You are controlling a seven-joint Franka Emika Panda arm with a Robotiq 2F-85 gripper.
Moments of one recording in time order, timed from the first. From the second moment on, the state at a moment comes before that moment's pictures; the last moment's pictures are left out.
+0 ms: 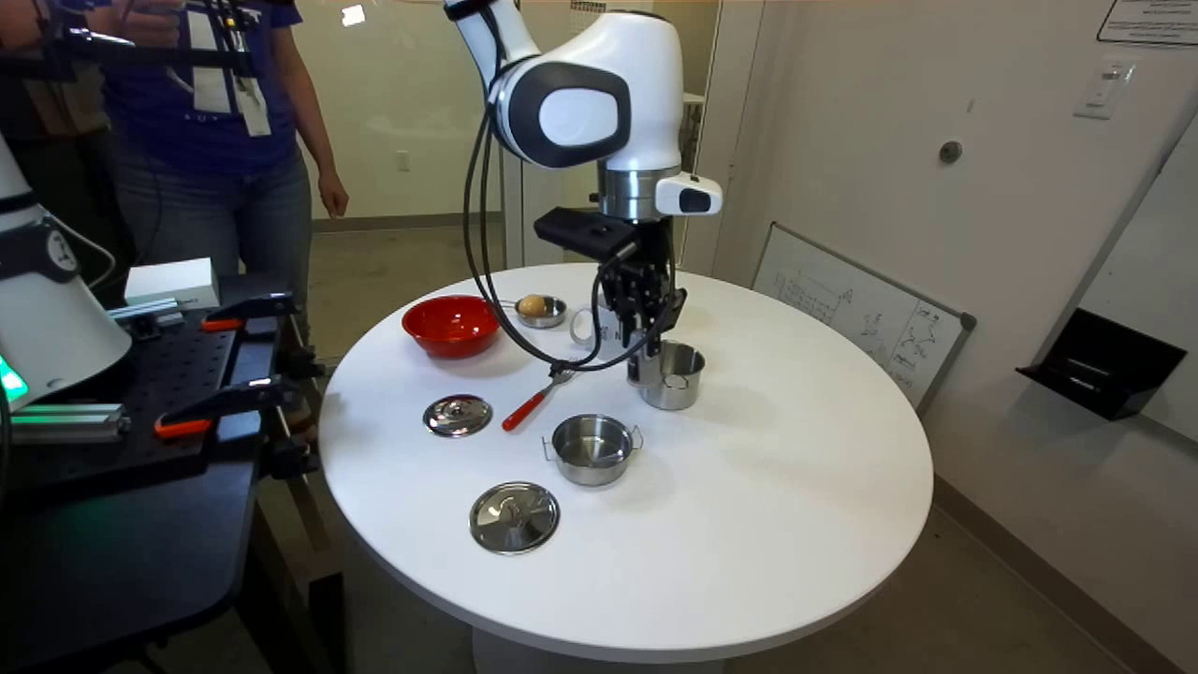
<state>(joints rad) -0.20 0.61 -0.05 -2.02 -0.14 2.74 -0.31</state>
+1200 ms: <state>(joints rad) -0.07 0.53 -0.32 -2.15 -0.12 2.85 0.21</state>
